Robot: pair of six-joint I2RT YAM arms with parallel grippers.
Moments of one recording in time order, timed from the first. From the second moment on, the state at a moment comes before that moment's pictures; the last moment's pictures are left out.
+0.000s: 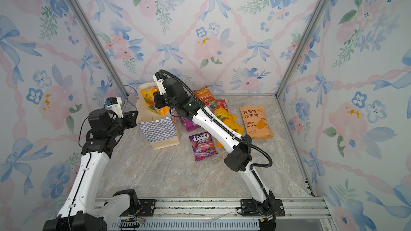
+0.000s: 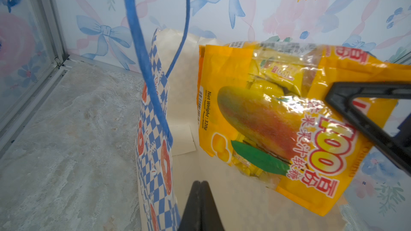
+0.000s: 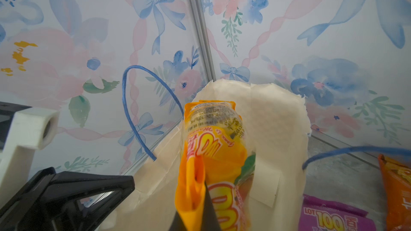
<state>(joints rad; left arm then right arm) 0.16 1.00 0.93 -0.29 0.39 -0.31 0.91 2.26 2.53 -0.55 -0.01 0.25</state>
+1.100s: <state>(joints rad) 0.16 1.00 0.92 -0.29 0.39 -0.31 0.91 2.11 2.46 -0.45 0.00 0.19</state>
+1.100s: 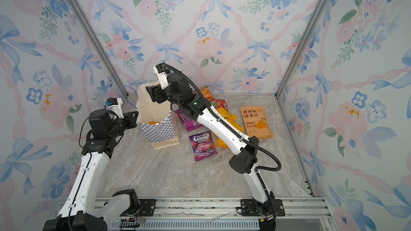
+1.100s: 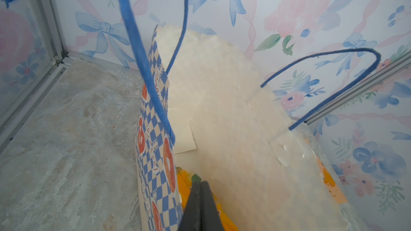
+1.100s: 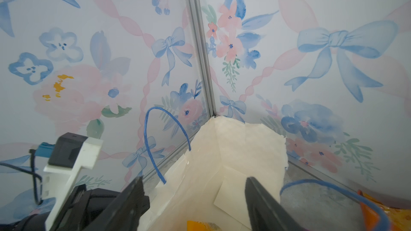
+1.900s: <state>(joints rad) 0.18 1.04 0.97 -0.30 0.45 -0.40 0.91 1.72 2.08 -0.42 -0.02 0.12</state>
